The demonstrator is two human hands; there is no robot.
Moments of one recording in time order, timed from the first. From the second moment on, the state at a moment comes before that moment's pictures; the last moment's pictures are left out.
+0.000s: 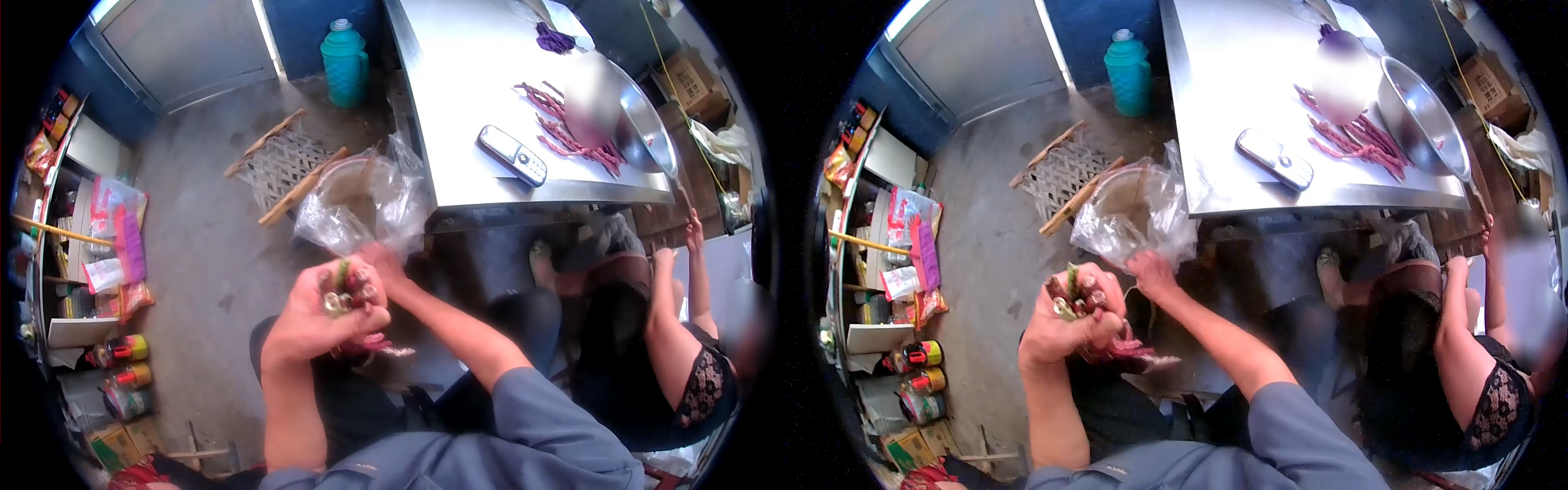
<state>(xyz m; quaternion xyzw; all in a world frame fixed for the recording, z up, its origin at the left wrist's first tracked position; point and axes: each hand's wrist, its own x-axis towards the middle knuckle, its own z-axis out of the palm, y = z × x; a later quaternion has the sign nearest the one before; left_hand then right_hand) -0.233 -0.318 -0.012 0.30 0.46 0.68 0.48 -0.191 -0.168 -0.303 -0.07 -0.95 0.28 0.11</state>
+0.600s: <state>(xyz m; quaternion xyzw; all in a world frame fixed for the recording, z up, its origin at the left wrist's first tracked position) -0.221 -0.260 -0.140 0.21 0.74 0.48 0.43 -0.022 -0.195 -0.335 -0.04 -0.96 0.20 0.19</state>
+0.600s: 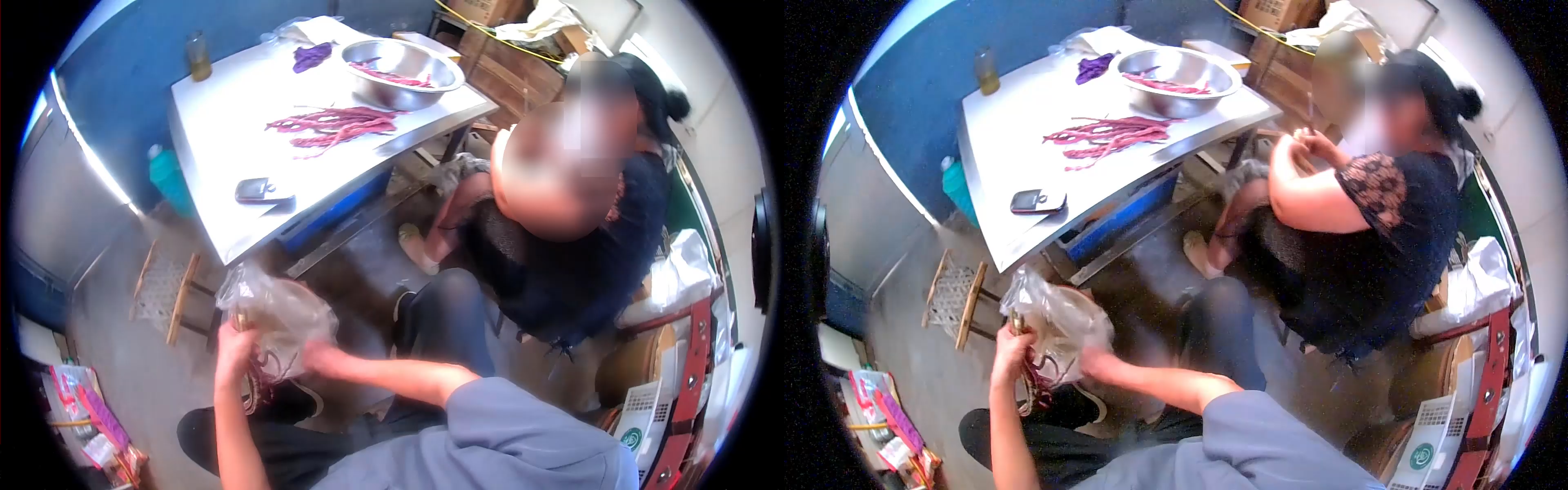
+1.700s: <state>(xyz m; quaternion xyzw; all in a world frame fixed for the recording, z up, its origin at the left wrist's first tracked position) -0.170 -0.265 -0.129 0.27 0.62 0.56 0.47 0.022 -0.163 -0.279 -0.16 -0.93 0.27 0.19</state>
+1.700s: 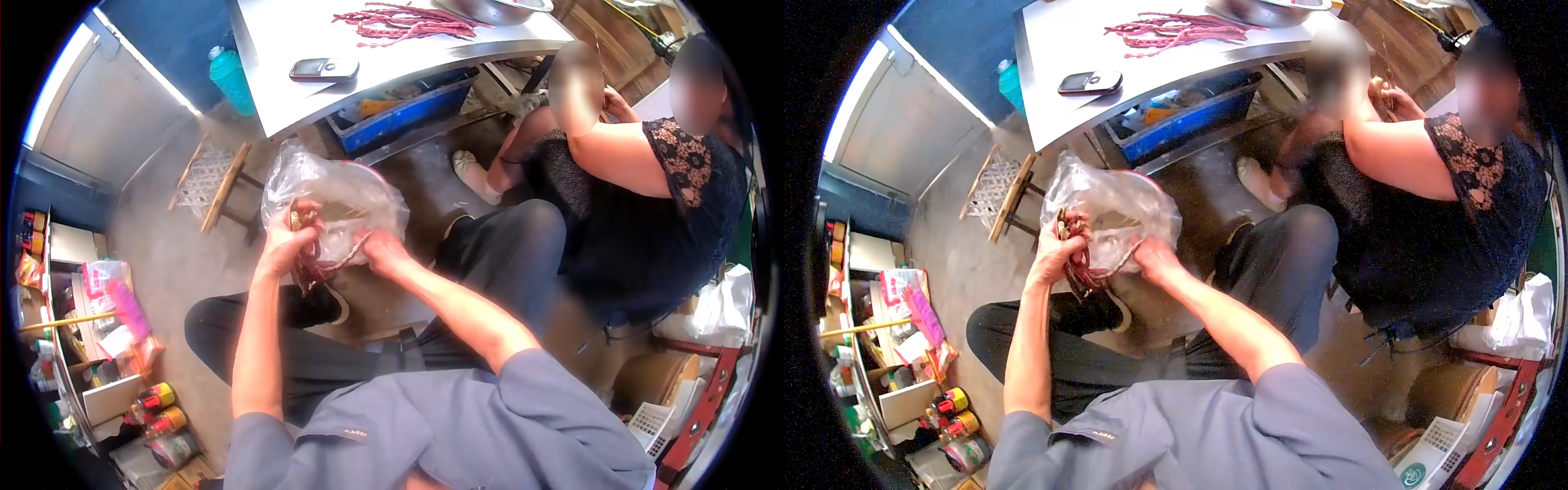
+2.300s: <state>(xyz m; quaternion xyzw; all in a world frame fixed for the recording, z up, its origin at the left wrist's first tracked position) -0.138 -0.320 -0.265 0.65 0.67 -0.02 0.36 0.009 -0.111 -0.196 -0.28 -0.74 0.59 0.17</state>
